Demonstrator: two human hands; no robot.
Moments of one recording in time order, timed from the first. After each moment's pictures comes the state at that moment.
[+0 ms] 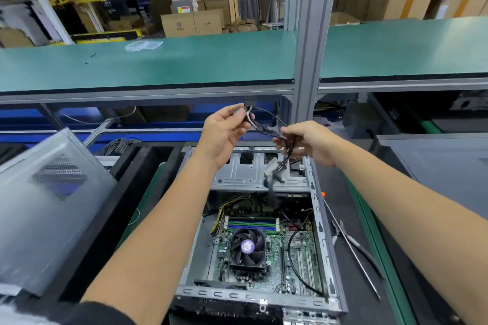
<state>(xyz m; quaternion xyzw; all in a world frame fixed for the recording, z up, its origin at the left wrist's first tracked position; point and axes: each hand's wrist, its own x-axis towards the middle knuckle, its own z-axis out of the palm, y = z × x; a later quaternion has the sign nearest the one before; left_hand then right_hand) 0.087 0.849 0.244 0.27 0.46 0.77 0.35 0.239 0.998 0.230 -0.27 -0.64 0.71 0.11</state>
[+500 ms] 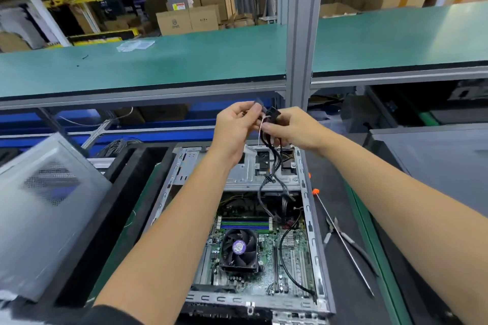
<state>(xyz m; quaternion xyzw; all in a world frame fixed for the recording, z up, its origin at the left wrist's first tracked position) 0.125 0.890 0.247 0.30 0.55 0.72 0.29 0.245 0.997 0.248 -0.16 -0.82 0.52 0.16</state>
